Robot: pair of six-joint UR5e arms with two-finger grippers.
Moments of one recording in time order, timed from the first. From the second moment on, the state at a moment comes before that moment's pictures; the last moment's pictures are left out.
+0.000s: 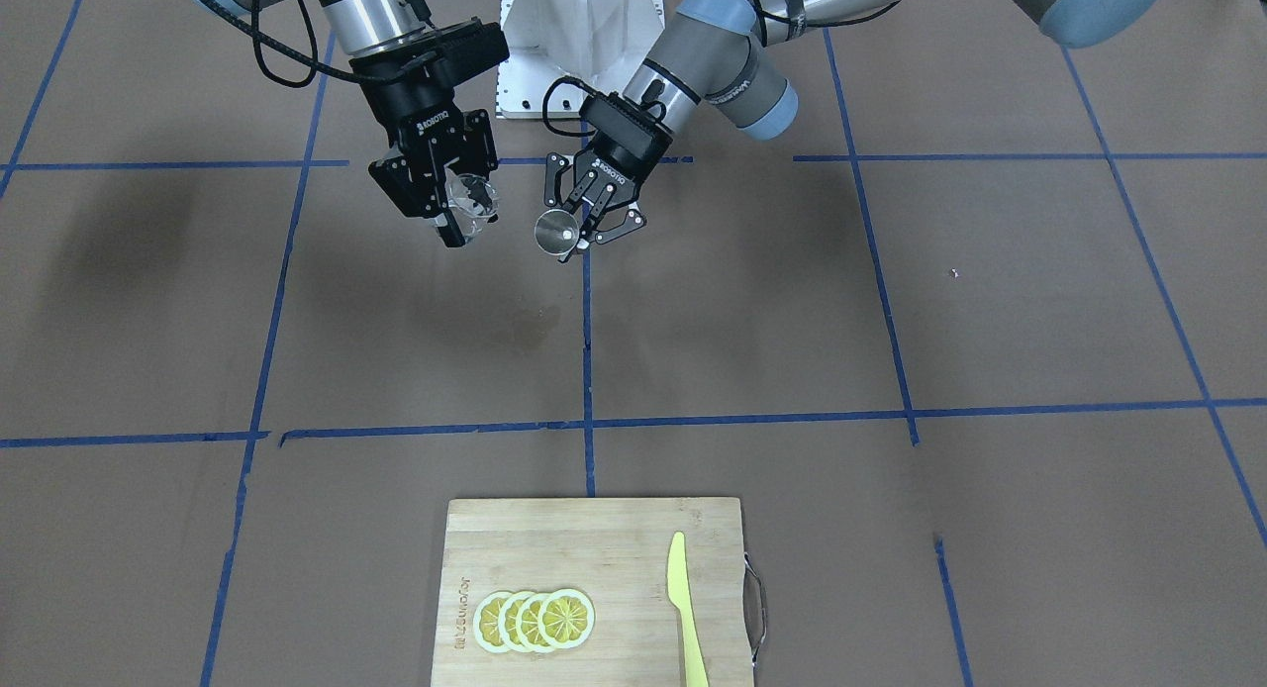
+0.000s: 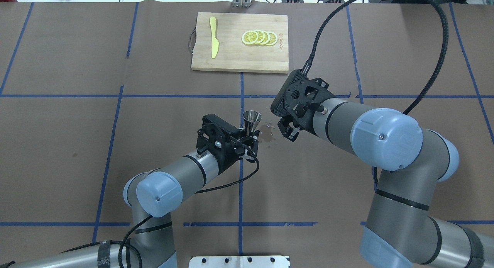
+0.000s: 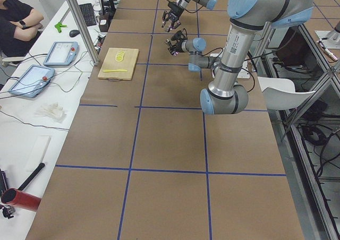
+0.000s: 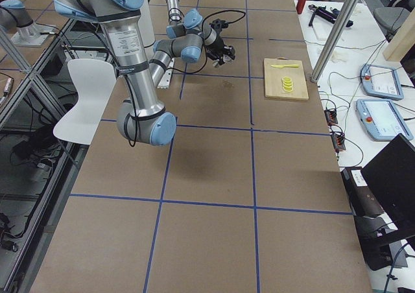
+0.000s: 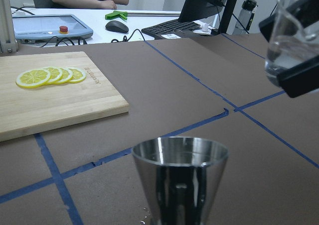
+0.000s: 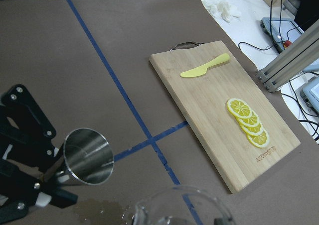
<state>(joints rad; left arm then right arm) -0.27 -2.17 -1.53 -2.63 -1.19 -0.75 0.46 -1.17 2.06 -1.28 1.40 0.17</state>
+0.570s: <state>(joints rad) -0.24 -2.18 -1.53 -2.63 -1.18 -0.75 0.46 -1.14 2.05 -1.30 1.37 0.15</state>
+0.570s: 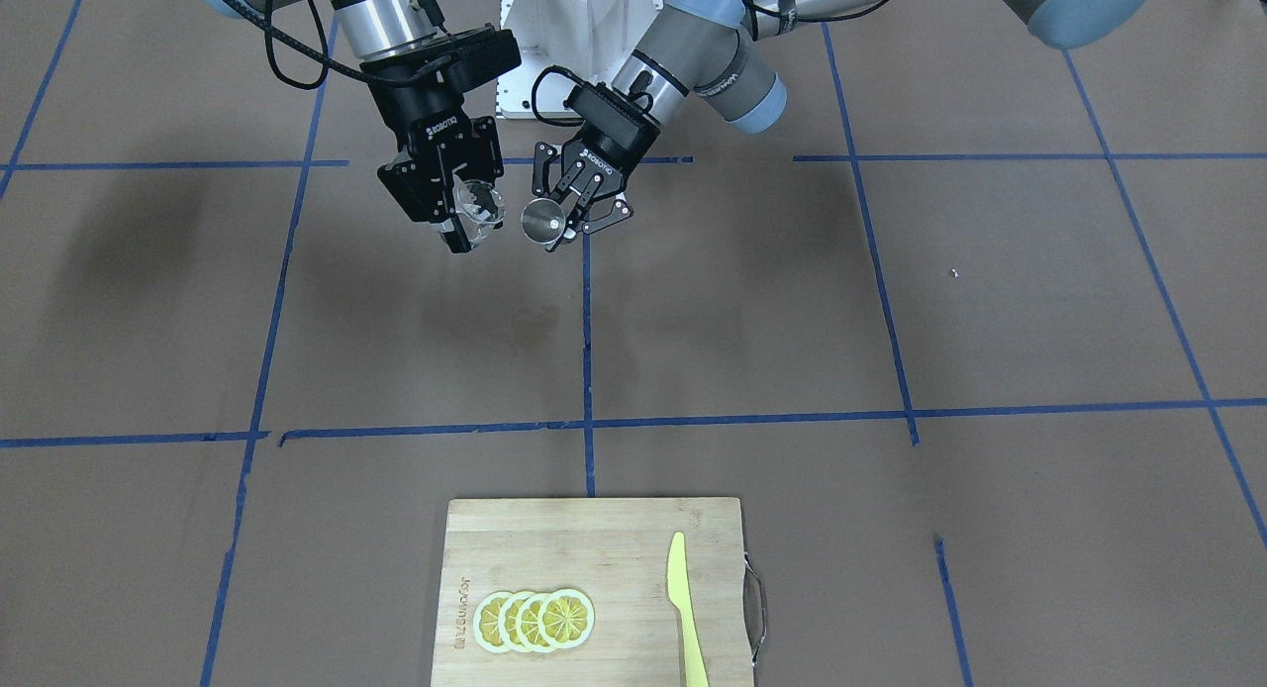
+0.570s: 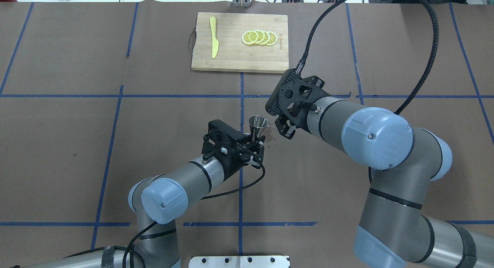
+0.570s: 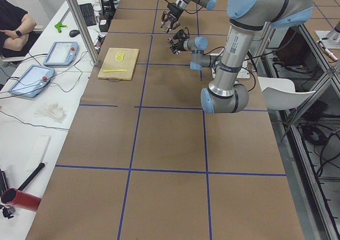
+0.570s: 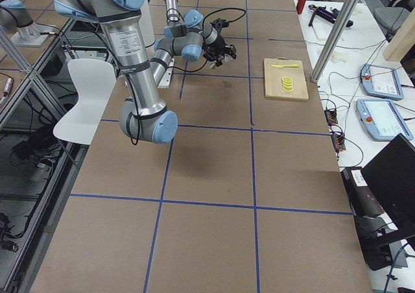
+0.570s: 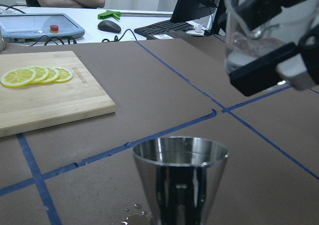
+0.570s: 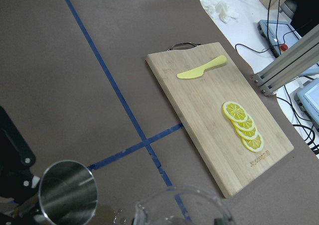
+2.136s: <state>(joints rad) -0.23 -2.19 -1.52 -2.63 -1.17 -0.75 0.38 -1.08 2.04 -1.42 1.18 -0.07</state>
